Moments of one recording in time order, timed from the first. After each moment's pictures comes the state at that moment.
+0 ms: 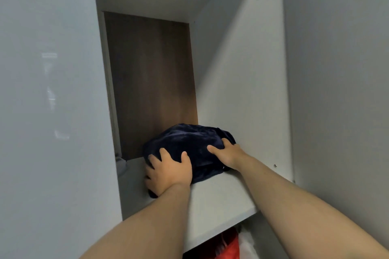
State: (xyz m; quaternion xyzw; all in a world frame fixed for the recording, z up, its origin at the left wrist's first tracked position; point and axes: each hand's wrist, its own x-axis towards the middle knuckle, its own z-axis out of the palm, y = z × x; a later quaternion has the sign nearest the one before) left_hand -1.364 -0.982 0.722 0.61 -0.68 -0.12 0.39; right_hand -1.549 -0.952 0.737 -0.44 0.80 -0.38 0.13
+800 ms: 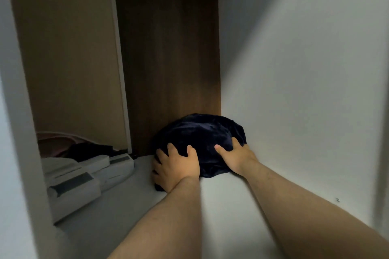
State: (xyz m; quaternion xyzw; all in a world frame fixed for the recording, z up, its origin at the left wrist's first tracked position) left_hand -1.406 -1.094 0.718 0.66 -0.62 -0.12 0.41; right_hand -1.579 -1.077 0.717 -0.45 0.83 -0.33 0.09
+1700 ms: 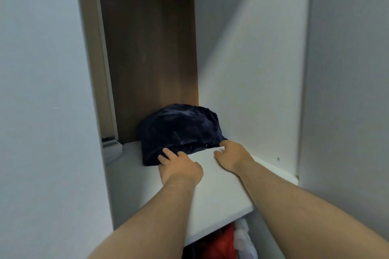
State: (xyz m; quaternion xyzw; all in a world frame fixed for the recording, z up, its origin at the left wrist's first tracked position) left_hand -1.393 -0.999 0.701 0.59 -0.80 -0.05 0.13; right_hand -1.555 -0.958 0.701 -0.47 0.82 -0.32 0.02
